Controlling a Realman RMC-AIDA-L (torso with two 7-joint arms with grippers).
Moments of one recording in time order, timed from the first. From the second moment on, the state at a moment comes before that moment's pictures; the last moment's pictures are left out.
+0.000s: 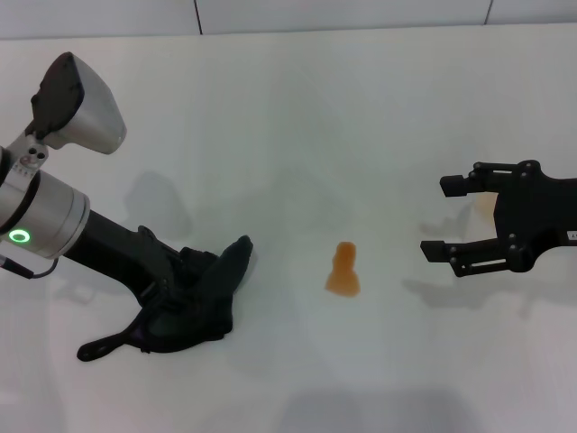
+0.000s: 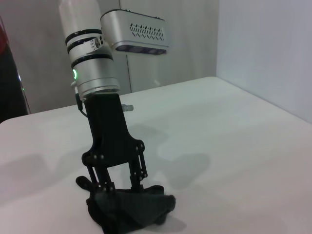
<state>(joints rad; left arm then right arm) -0.69 -2.08 1.01 0.85 2.49 1.62 -1.85 0.13 2.01 -1.29 -1.48 -1.79 -1.44 1.77</state>
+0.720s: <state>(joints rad) -0.69 -2.08 1.01 0.85 2.50 1.61 -1.86 0.13 2.01 -1.30 -1.49 -1.79 -1.44 1.77</state>
